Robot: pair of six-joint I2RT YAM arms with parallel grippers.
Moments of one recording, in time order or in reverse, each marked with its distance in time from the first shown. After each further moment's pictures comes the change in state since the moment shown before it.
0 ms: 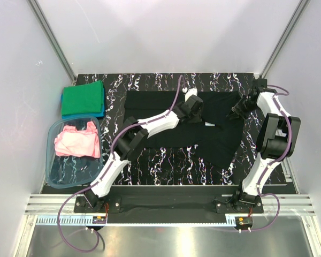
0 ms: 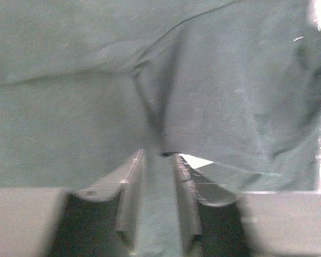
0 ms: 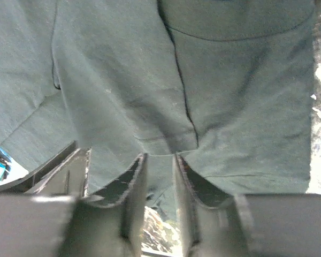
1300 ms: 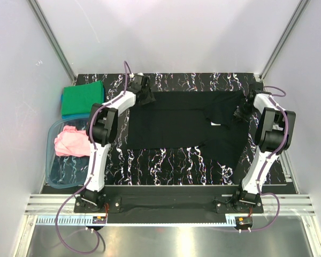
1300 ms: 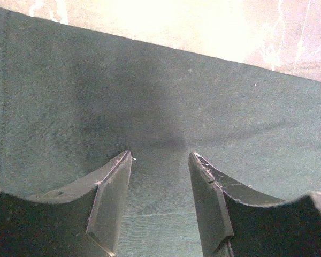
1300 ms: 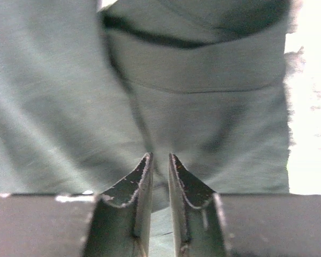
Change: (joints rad) left arm 0.506 -0.062 -0.129 -0.064 0.162 0.118; right arm -0.005 0.130 0.010 0.101 0.222 -0.122
